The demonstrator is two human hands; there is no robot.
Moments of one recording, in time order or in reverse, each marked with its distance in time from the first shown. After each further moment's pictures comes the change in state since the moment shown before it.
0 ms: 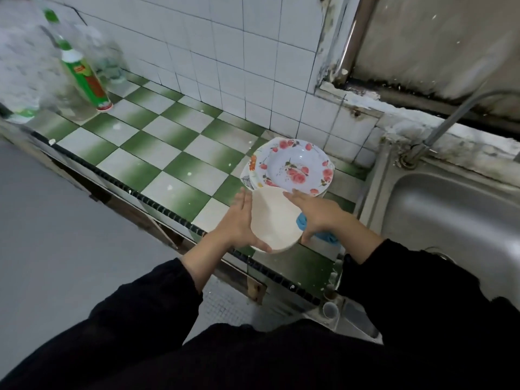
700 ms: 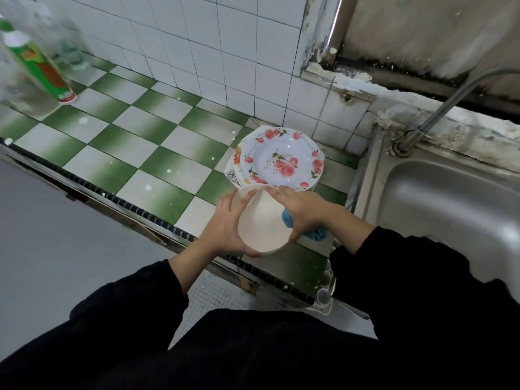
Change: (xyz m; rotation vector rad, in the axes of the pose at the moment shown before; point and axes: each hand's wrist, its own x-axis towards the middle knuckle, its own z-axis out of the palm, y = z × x) left_hand 0.031 -0.025 0.026 -0.059 0.178 0.240; right_hand 0.029 0.010 0.007 -0.034 0.055 -0.168
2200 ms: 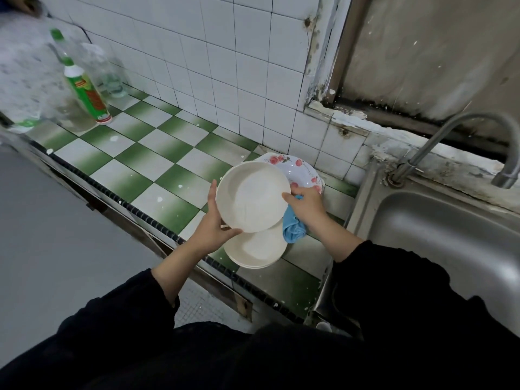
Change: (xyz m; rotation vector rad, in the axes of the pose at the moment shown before) left_hand -0.009 0.013 -0.026 -0.433 0.227 -0.151; right_hand -0.007 0.003 -0.017 1.212 0.569 0.401
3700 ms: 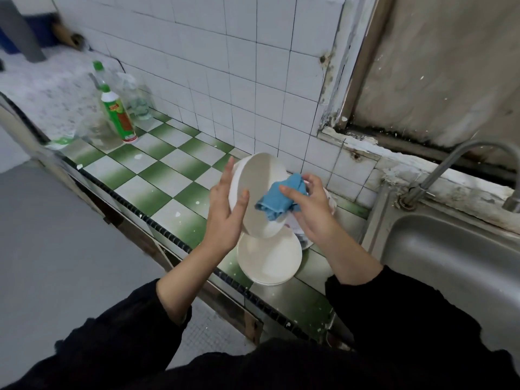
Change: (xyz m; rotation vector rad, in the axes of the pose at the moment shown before) left_hand -0.021 0.085 -0.027 -0.099 0.445 0.258; right_hand -0.047 -0.076 0.015 0.772 -0.108 -0.094
